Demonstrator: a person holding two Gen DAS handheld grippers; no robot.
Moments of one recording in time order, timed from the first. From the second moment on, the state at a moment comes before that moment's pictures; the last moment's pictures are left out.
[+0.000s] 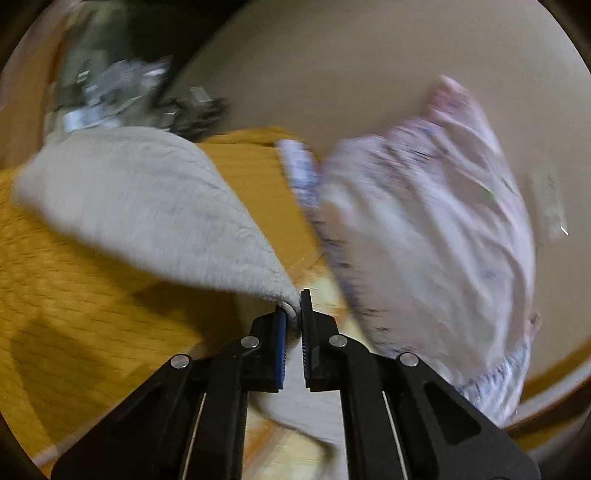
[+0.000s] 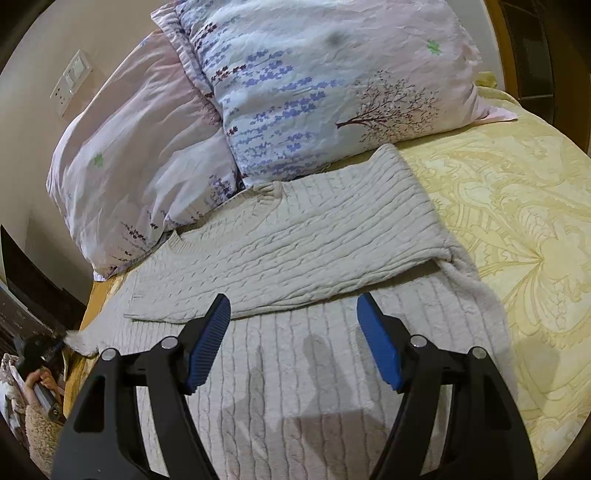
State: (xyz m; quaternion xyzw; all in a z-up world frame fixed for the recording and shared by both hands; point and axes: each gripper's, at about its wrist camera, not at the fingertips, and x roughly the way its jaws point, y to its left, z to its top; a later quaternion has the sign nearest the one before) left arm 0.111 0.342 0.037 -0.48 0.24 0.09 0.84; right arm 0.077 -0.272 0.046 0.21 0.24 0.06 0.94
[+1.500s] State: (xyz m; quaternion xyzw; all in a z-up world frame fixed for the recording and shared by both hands) left arm 0.172 0.141 0.001 -0.28 0.41 -0.11 0.86; right arm 0.172 -0.023 0.070 -0.23 0.25 0.26 0.90
